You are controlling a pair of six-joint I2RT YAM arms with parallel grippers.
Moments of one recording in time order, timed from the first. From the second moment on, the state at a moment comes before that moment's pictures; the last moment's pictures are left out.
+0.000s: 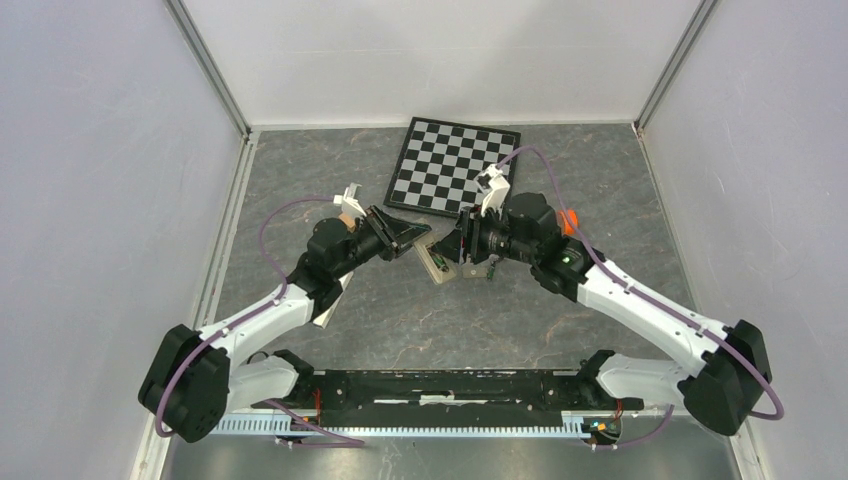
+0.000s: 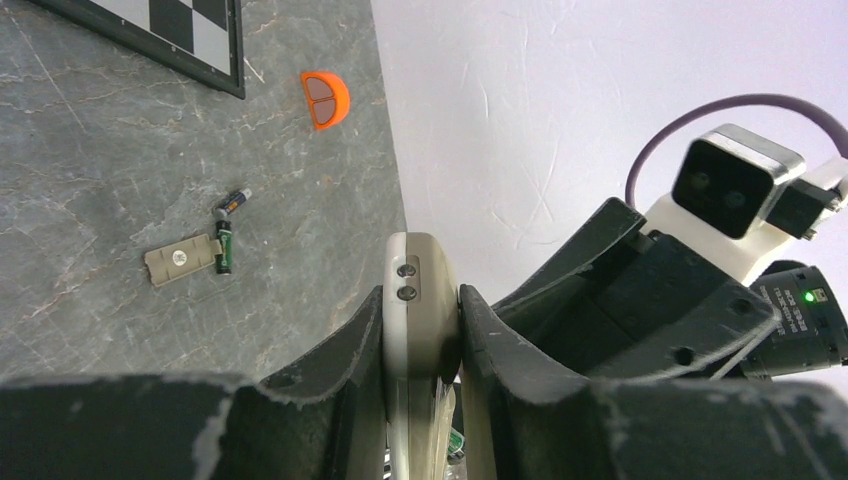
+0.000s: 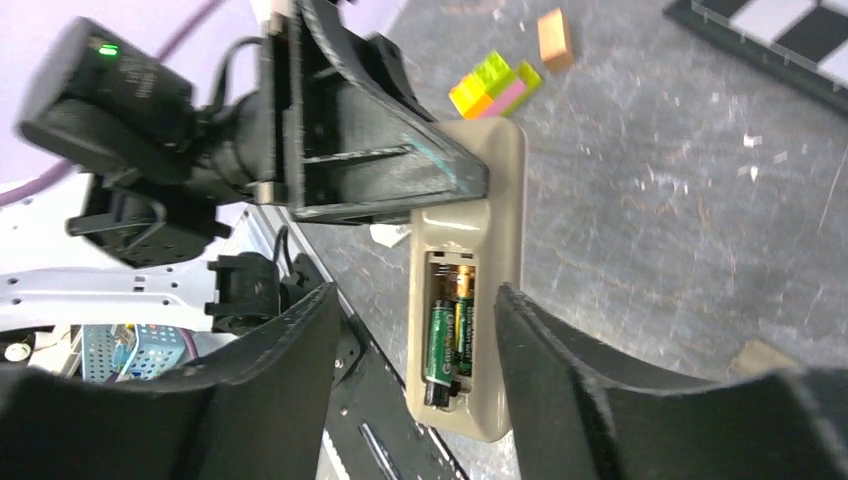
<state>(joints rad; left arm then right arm) -0.55 1.13 0.52 0.54 0.32 -1.25 0.75 1.14 0.89 -0.05 -0.28 0.60</state>
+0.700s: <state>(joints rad) -0.54 0.97 0.50 0.57 0.26 -1.67 0.76 0.89 0.45 0.79 -0.20 0.99</state>
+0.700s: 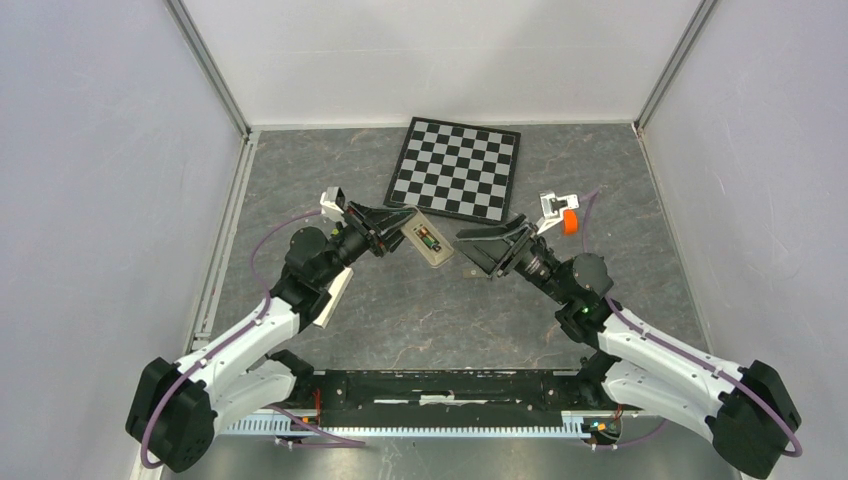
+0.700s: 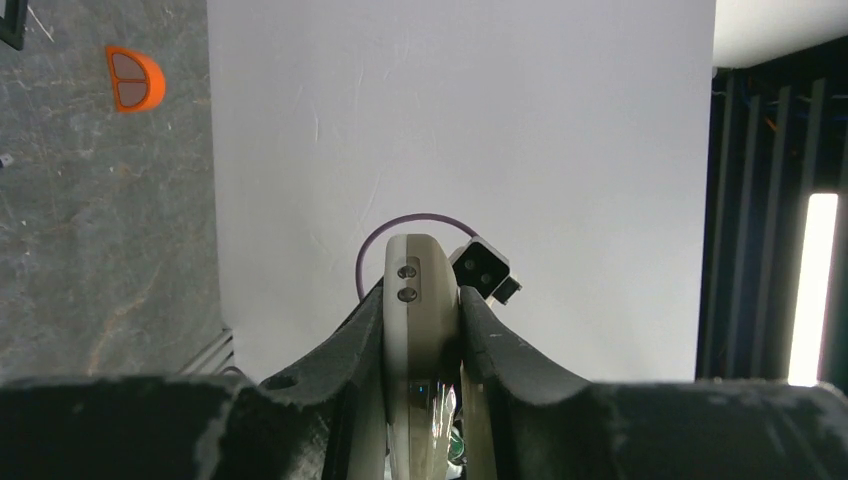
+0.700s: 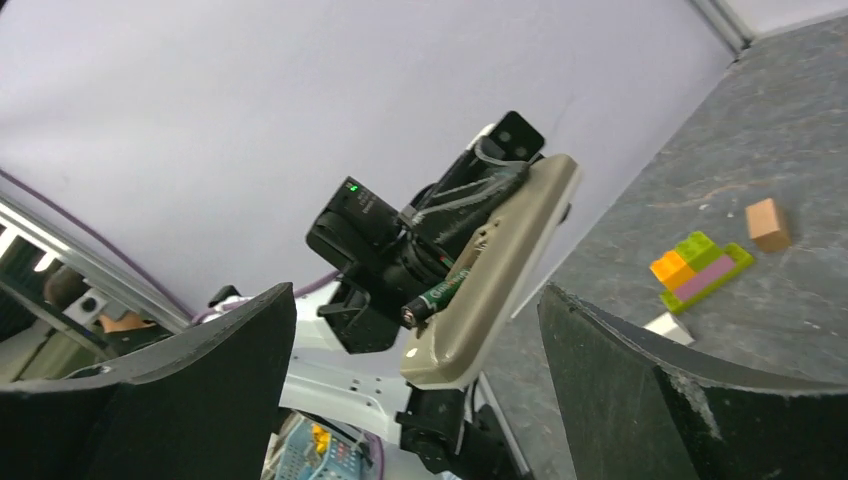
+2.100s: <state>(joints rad) -0.52 1.03 0.53 0.76 0.26 -1.57 0.79 1.08 0.59 0.69 -0.21 1.13</state>
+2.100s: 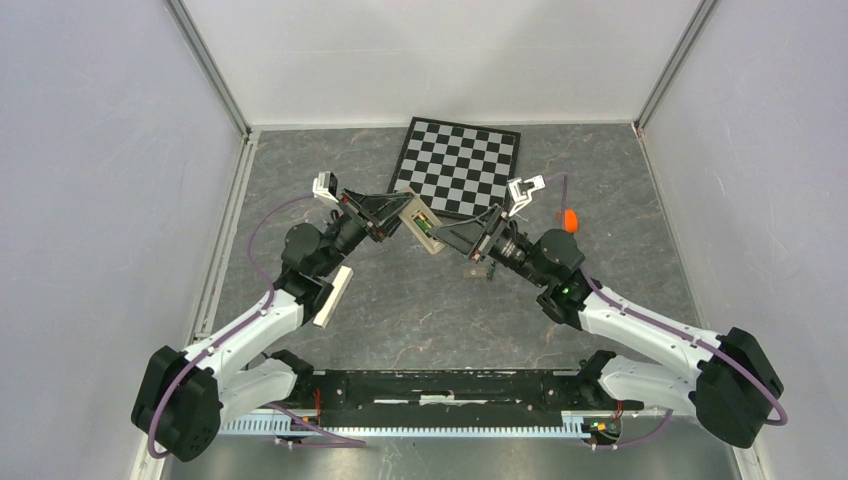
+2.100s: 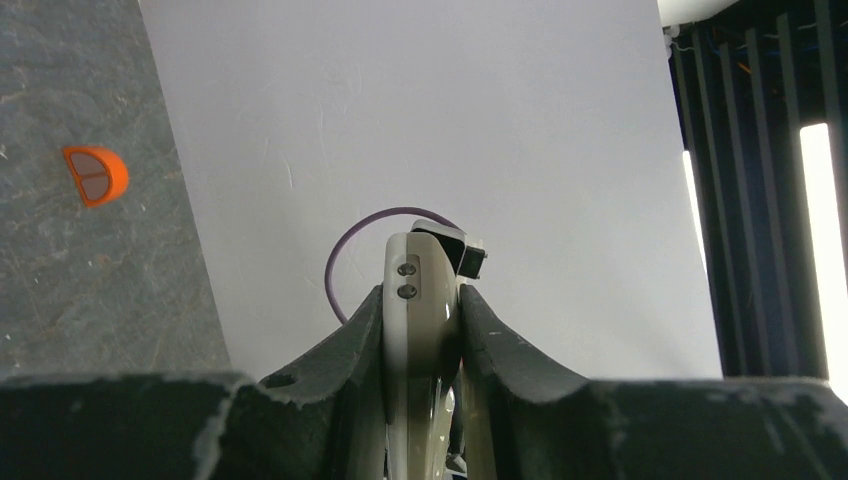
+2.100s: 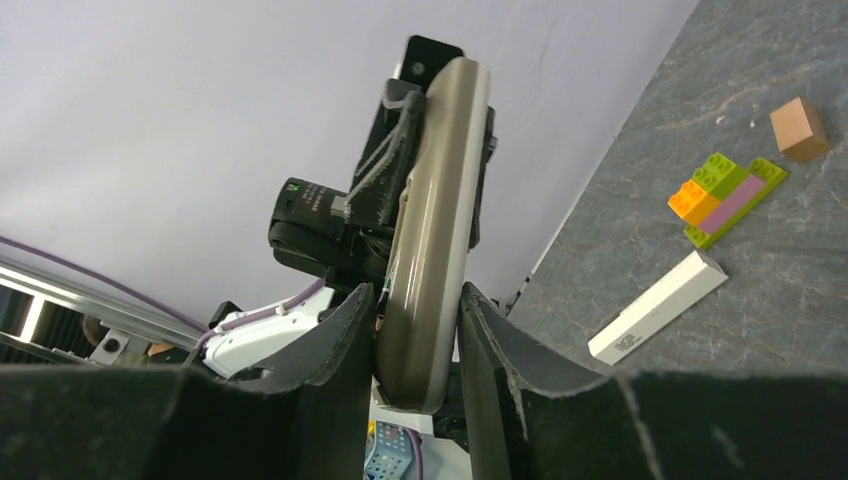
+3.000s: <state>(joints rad) -0.52 0.95 0.62 0.56 0.47 -1.07 0.79 1.01 0.59 0.44 -0.21 0.92</state>
